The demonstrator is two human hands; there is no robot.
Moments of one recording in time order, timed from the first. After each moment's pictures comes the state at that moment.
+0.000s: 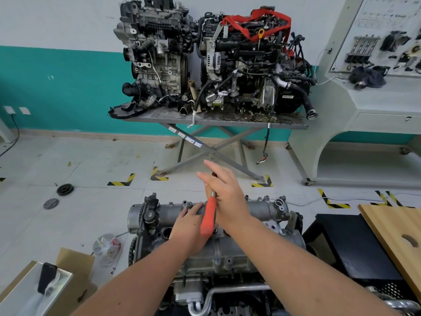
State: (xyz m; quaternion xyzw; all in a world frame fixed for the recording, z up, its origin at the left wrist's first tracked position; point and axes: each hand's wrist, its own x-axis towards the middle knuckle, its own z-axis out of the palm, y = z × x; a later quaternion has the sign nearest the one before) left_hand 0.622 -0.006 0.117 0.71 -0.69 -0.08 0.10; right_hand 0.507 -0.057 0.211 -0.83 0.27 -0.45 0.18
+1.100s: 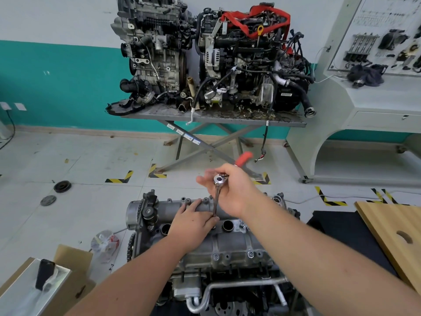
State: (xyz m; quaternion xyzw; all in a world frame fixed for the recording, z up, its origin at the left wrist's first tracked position) left_hand 0.620 -0.004 0.129 0.71 -0.68 -0.16 0.12; right_hand 0.502 -0.060 0.274 -0.26 0.37 -0.33 0.83
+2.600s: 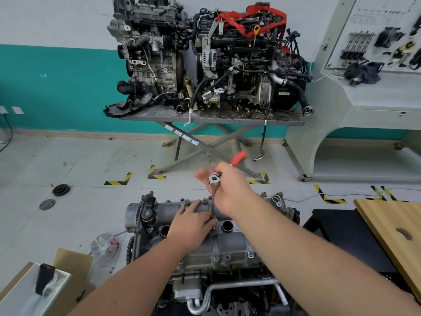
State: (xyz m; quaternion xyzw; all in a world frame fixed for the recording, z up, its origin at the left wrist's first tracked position) left_hand 0.622 -0.004 0.127 0.71 -0.68 -0.16 0.12; right_hand 0.519 -0.059 0.274 -0.26 0.41 -0.38 0.79
